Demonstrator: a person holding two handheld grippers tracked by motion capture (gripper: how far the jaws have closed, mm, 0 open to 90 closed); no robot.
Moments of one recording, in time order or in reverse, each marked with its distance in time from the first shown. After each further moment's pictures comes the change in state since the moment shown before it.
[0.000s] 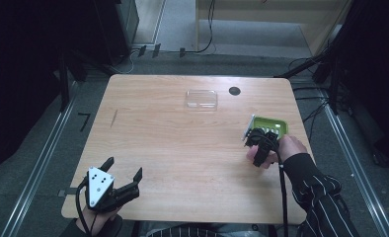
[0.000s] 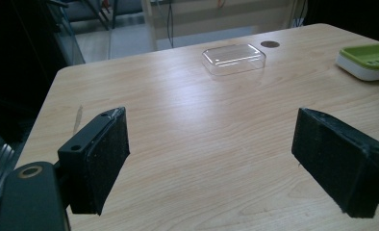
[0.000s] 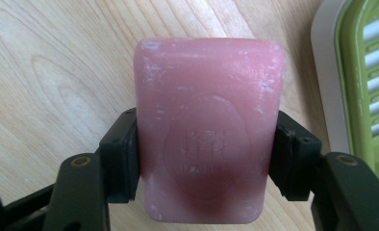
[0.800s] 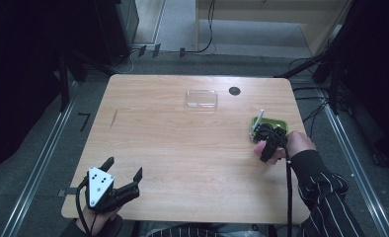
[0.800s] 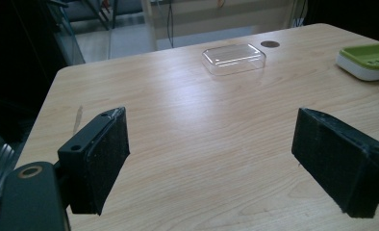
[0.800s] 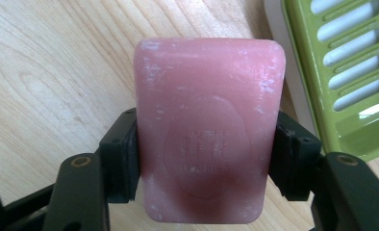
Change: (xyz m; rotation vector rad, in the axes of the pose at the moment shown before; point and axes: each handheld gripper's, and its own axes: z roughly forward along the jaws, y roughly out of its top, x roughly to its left) left arm 0.000 0.000 0.000 0.000 0.000 0.001; right arm -0.022 -0.013 -0.005 -0.003 -0.010 0.052
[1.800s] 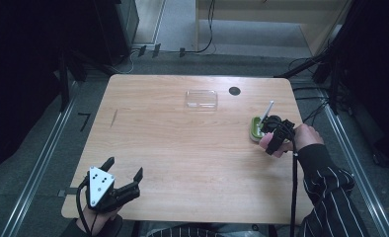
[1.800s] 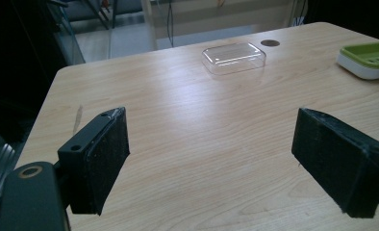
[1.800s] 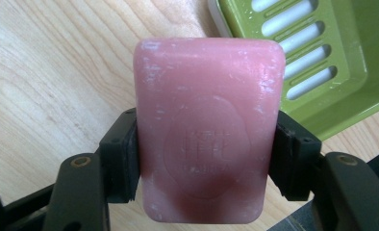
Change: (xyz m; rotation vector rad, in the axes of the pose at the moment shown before) left arm -0.001 0.000 0.001 0.001 0.000 0.003; right arm -0.025 -0.007 -0.012 -0.037 -0.011 0.052
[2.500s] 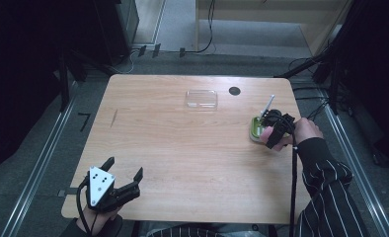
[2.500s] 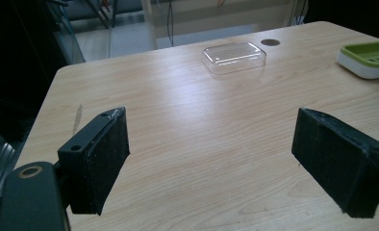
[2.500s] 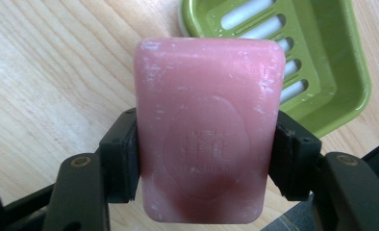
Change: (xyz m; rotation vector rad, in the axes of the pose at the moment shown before) left arm 0.000 0.000 0.000 0.005 0.000 0.000; right arm -0.017 0.009 -0.001 -0.011 -0.010 0.004
